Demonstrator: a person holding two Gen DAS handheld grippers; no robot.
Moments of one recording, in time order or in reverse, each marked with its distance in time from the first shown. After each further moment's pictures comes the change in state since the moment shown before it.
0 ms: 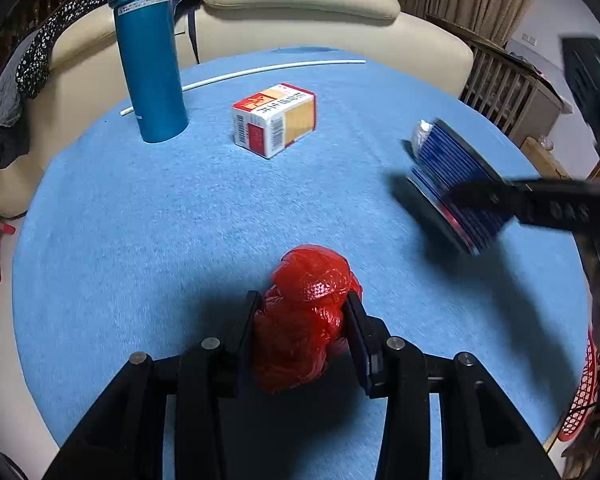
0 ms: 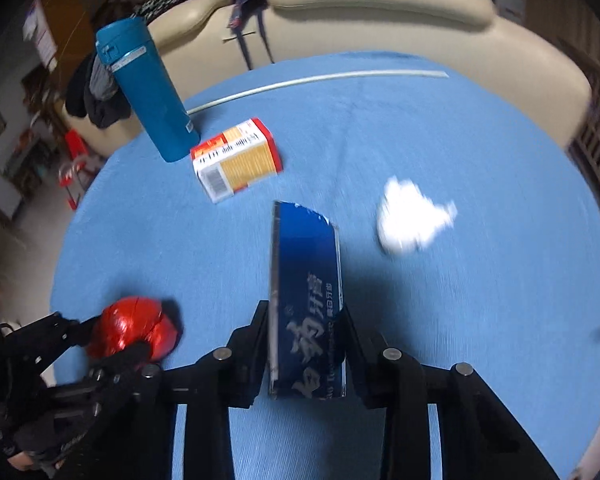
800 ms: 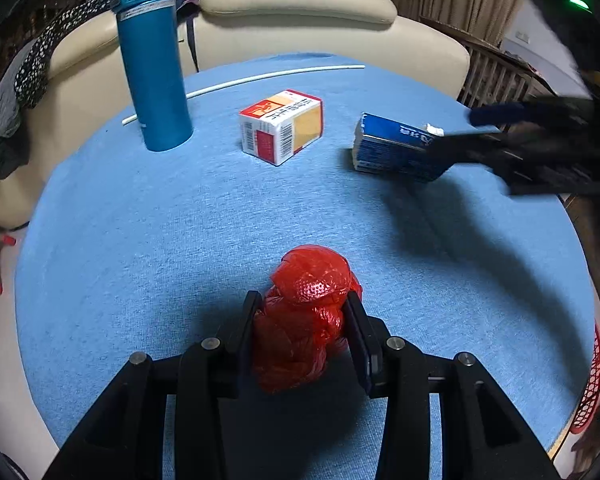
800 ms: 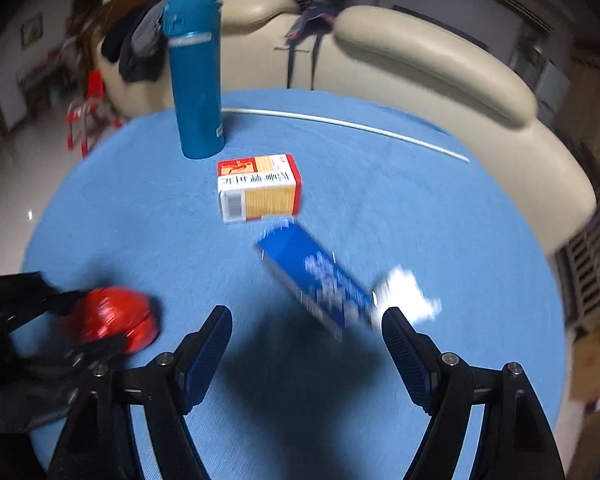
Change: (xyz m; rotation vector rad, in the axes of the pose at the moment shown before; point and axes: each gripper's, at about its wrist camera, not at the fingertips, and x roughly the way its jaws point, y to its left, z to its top) left arm 0.005 0.016 0.003 0.012 -0.022 -0.004; right arm 0.001 0.054 0.039 -0.369 -0.065 -0.149
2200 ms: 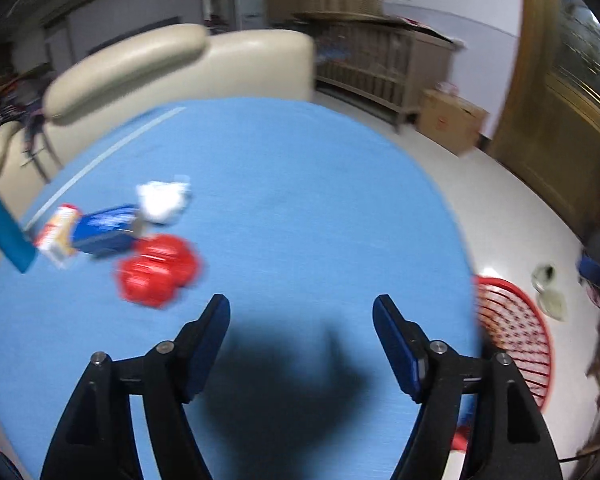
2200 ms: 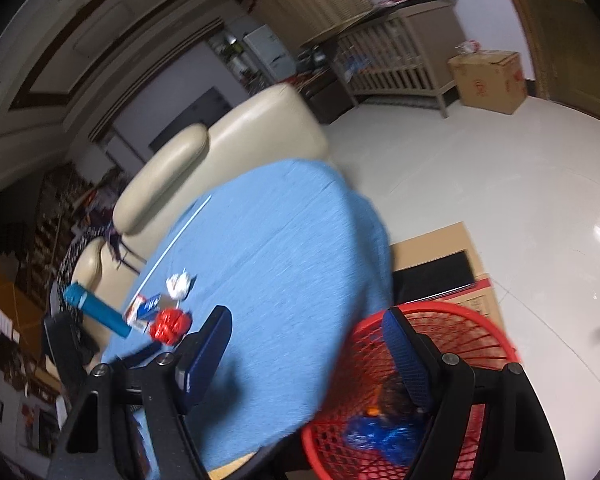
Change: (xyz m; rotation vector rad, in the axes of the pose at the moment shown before) left arm -0.026 -0.238 0.016 0.329 -0.062 -0.138; right arm -0.243 -0.141 -0.367 1.140 -0.345 -0.093
